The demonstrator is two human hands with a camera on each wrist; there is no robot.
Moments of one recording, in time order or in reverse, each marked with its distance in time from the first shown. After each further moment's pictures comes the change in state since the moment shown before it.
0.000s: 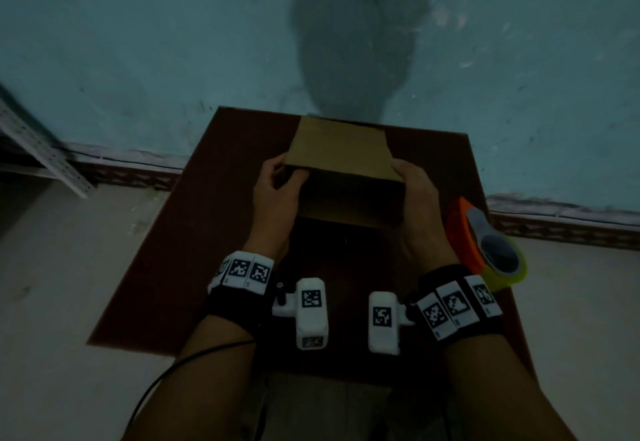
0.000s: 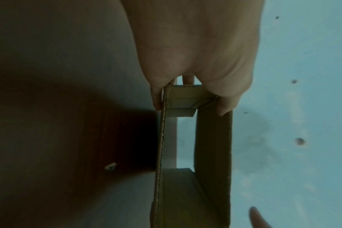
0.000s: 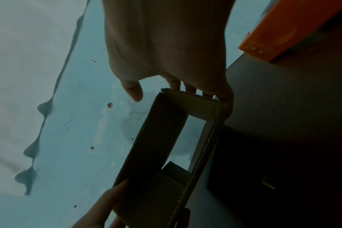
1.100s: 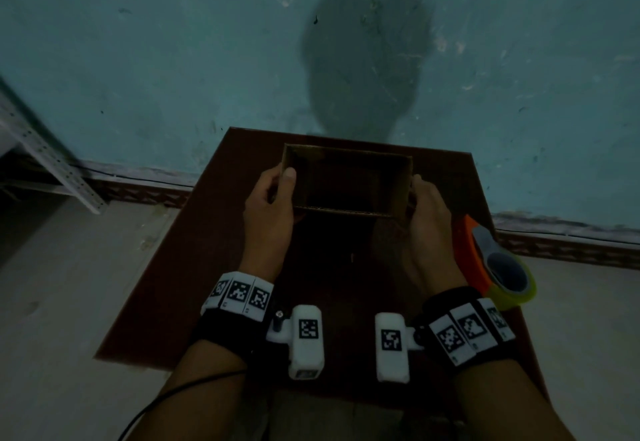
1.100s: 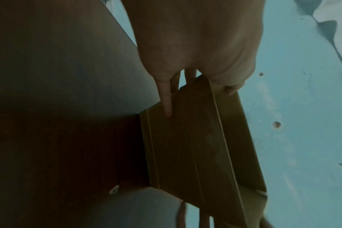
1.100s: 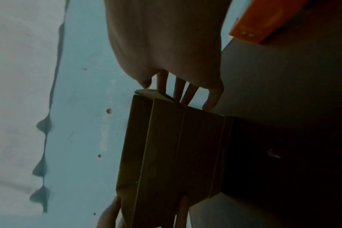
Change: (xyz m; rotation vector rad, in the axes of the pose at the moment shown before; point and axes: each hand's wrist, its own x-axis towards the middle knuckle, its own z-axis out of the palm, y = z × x) left_hand -0.014 0.021 -0.010 0.067 0.088 0.192; right_hand -0.007 -0.002 -0.003 0.114 0.054 -0.102
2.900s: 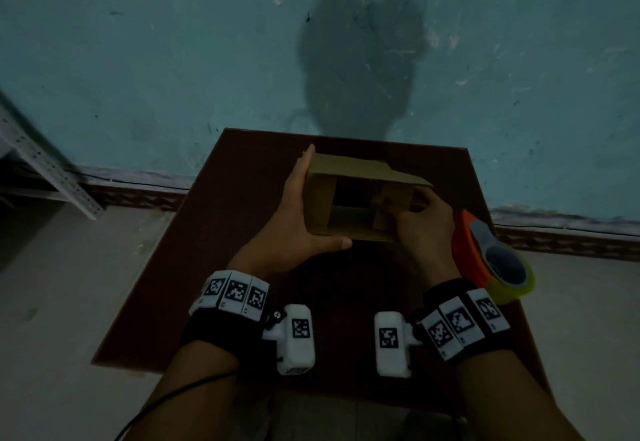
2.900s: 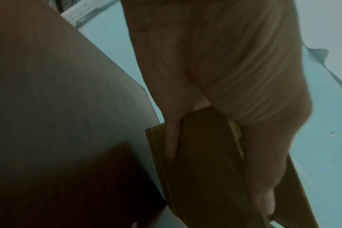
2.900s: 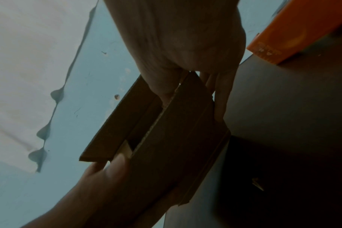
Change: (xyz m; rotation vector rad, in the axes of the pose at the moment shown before) left_hand 0.003 -0.010 -0.009 0.278 -0.693 0.168; right_hand 0.007 0.012 -0.016 -0.375 0.045 -0.058
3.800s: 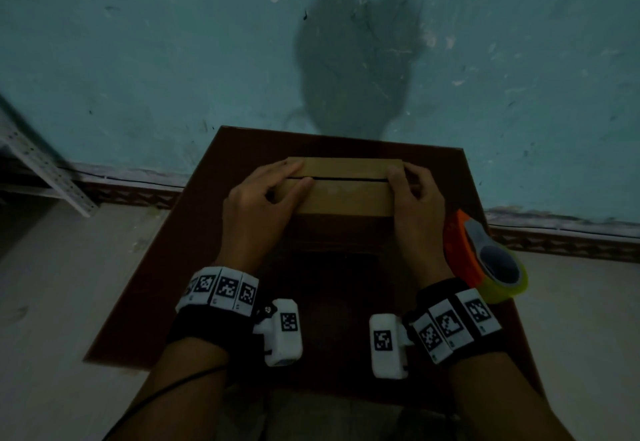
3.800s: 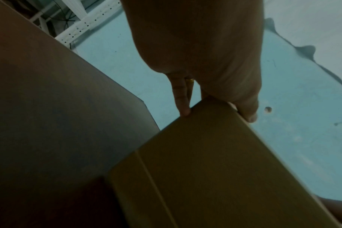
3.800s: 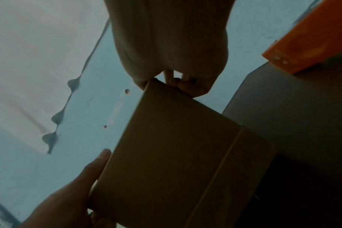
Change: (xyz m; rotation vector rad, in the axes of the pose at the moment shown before) left_hand -0.003 -0.005 -0.015 0.358 0.532 0.175; right_hand -0.003 -0.015 0.007 -0.001 0.011 -0.156
